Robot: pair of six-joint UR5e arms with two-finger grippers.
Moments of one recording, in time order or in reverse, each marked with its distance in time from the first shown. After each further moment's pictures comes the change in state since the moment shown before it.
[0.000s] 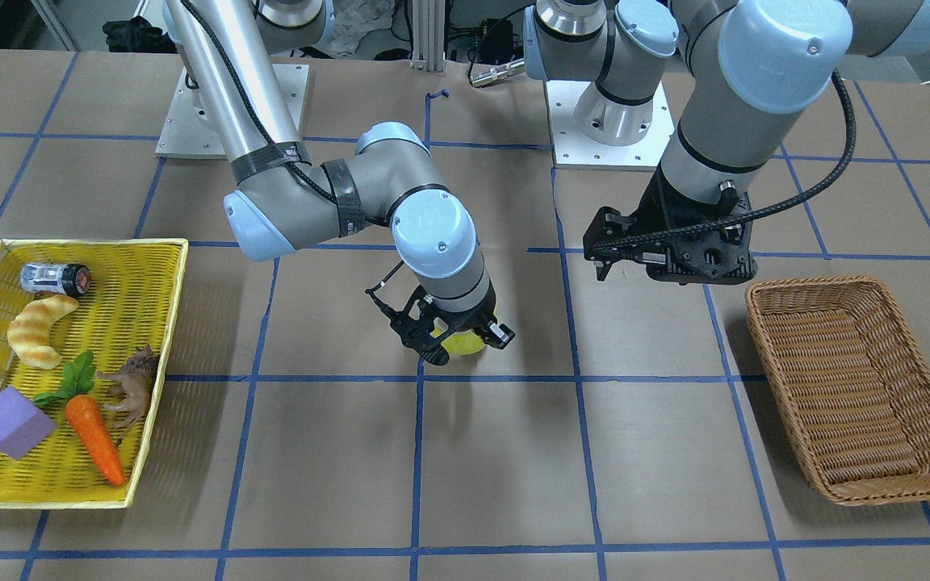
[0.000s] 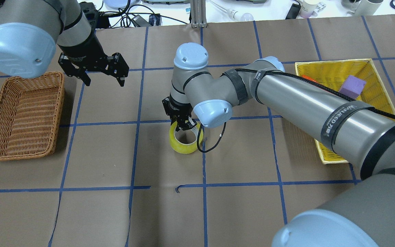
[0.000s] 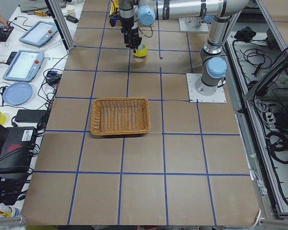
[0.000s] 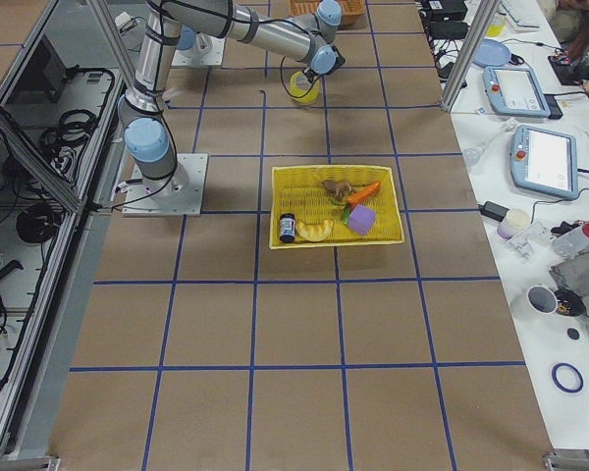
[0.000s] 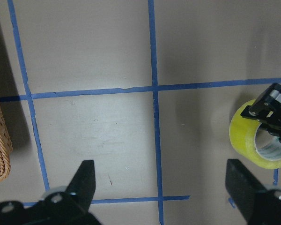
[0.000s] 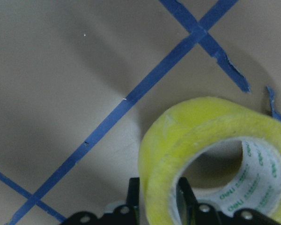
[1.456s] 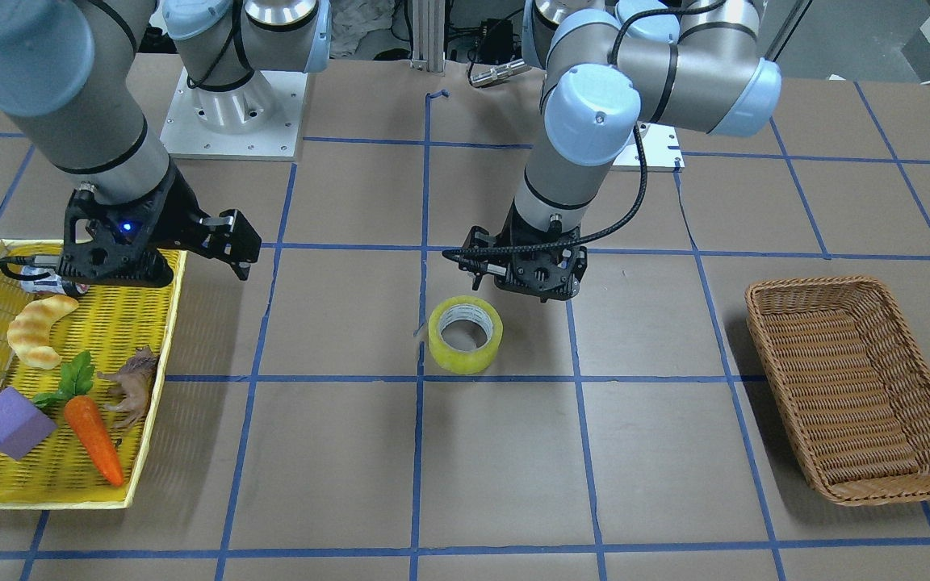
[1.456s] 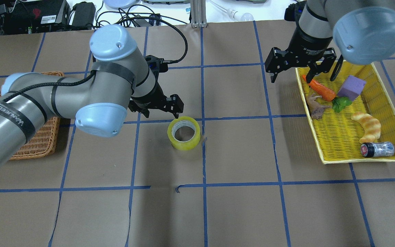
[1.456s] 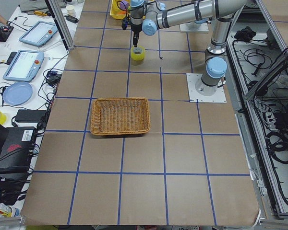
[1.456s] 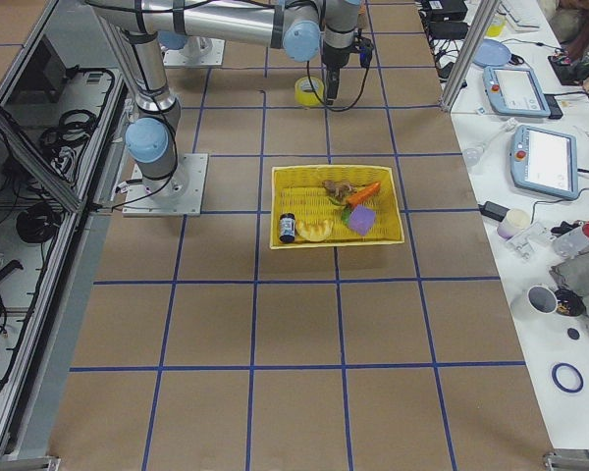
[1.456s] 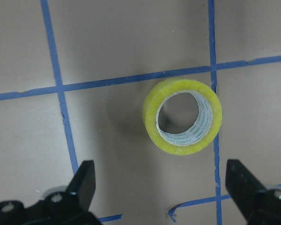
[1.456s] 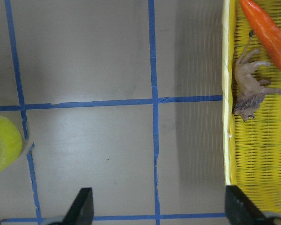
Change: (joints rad) left arm -0.194 -0.061 -0.304 0.415 -0.120 -0.124; right arm -0.451 -0.429 -0.005 0.495 -0.248 -1.229
